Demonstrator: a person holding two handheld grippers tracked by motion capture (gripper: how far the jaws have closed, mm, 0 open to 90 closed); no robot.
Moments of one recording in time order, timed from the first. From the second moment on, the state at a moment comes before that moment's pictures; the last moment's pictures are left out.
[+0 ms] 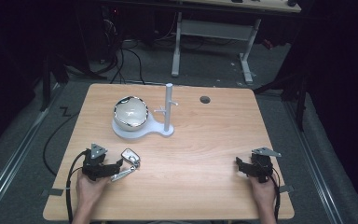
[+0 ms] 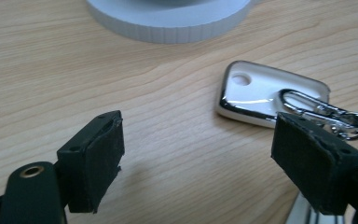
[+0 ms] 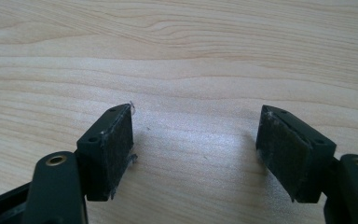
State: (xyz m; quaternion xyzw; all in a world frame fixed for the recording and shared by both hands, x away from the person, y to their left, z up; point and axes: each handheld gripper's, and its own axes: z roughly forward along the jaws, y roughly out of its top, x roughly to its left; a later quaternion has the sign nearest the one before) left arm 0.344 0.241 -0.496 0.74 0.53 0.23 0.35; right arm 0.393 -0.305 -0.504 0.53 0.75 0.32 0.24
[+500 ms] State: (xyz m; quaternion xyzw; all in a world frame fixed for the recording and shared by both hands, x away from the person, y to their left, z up) left arm 0.353 0.224 -0.496 0.76 0.50 0.22 0.35; right arm 0.393 -0.305 -0.504 0.53 0.75 0.32 0.24
